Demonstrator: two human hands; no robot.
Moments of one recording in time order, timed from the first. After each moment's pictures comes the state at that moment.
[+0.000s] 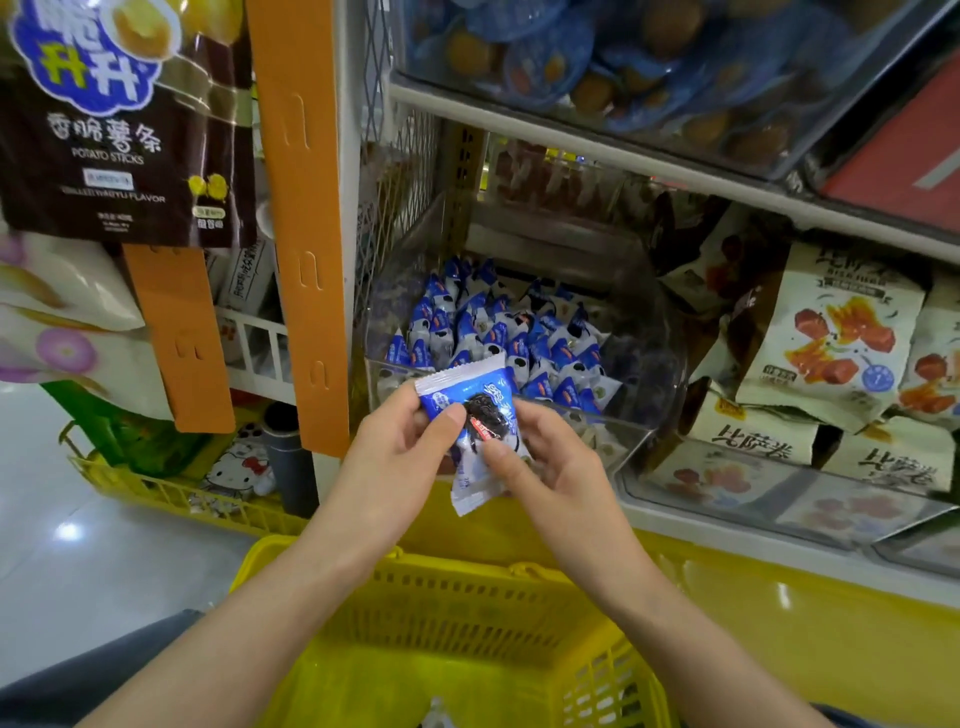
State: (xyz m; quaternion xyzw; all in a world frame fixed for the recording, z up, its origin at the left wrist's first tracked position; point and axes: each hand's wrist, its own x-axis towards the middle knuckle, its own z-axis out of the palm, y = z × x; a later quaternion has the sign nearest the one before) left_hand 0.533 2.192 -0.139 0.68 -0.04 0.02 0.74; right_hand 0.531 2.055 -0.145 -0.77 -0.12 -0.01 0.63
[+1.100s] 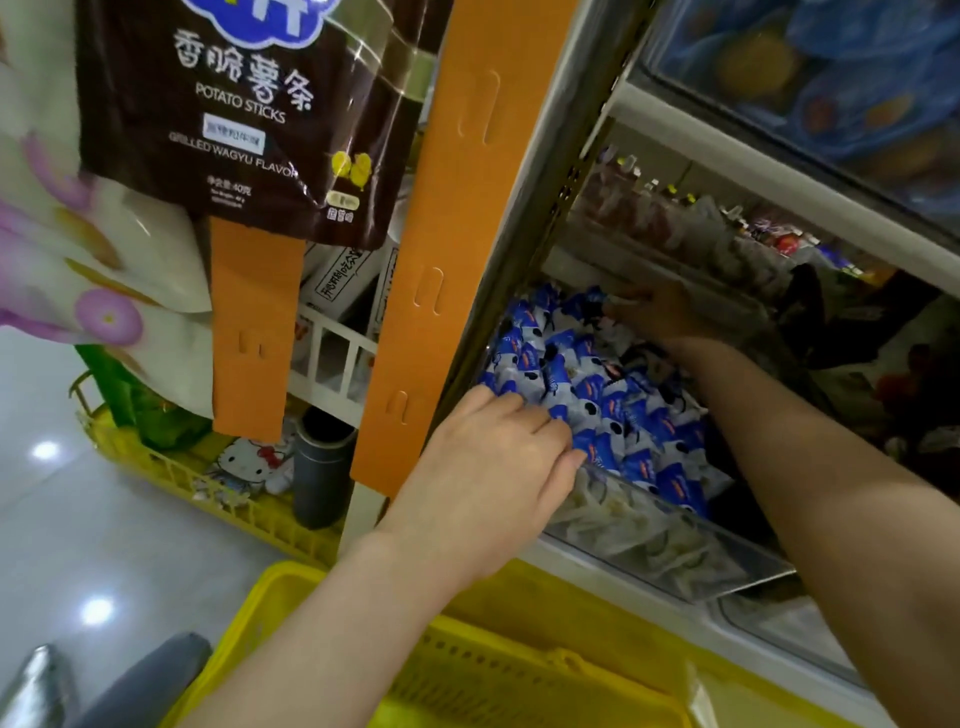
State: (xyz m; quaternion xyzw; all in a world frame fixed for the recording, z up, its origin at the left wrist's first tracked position) left_hand 0.596 2.218 -0.150 0.92 -0.20 0.25 0.21; right_hand 0.823 2.031 -0.118 -0.95 -0.01 -0.06 0.31
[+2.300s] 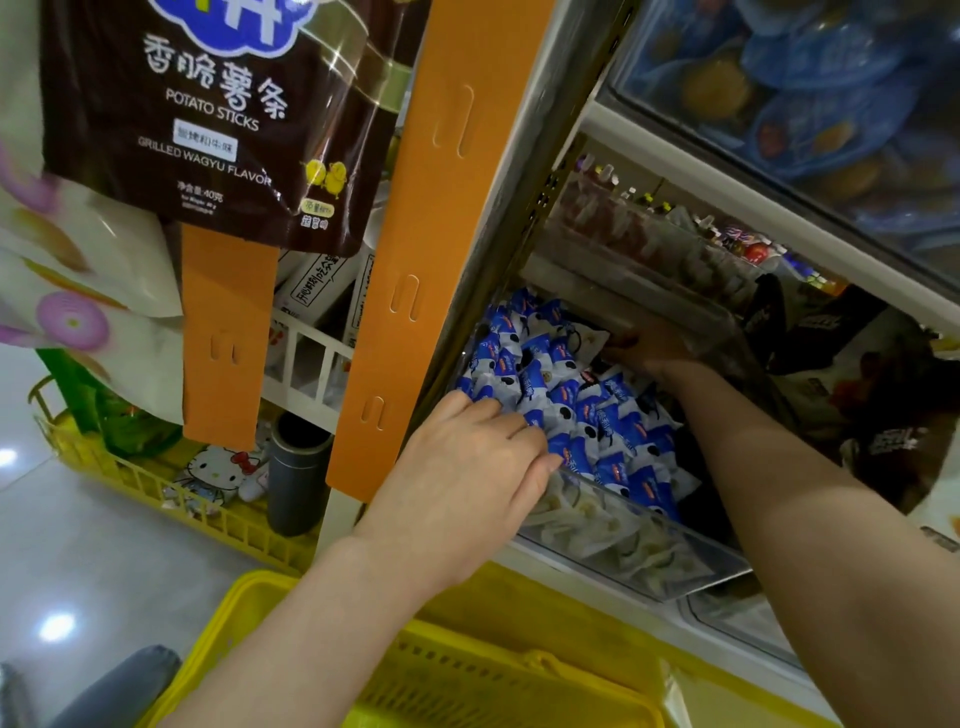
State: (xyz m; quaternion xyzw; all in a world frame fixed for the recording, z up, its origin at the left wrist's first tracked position) left_hand 0.596 2.218 -0.149 0.92 -0.21 0.24 0.21; right_hand 0.808 2.005 -0.125 -0.98 0.03 0.01 0.18
